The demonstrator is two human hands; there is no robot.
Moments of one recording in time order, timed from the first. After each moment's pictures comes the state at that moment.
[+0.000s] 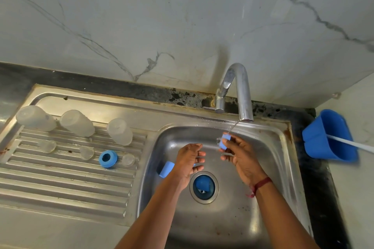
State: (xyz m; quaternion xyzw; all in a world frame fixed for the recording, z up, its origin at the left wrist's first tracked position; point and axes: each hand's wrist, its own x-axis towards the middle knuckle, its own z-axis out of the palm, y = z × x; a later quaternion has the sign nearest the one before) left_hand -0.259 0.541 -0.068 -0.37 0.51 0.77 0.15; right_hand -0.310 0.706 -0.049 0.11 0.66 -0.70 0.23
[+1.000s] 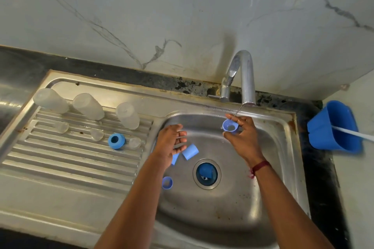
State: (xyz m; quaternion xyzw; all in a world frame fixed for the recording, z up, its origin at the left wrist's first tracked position) left_hand -0.248 0.489 -0.048 -0.43 0.49 0.75 0.08; right_hand -0.314 0.699 -0.035 -0.02 0.84 -0.54 0.10
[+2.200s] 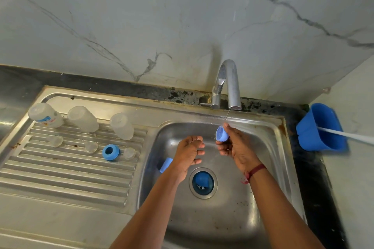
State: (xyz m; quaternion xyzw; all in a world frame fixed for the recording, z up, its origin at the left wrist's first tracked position) left_hand -0.248 0.550 -0.037 -0.31 0.59 0.73 0.14; right_hand -0.311 0.704 -0.030 0.15 0.63 -0.72 0.25
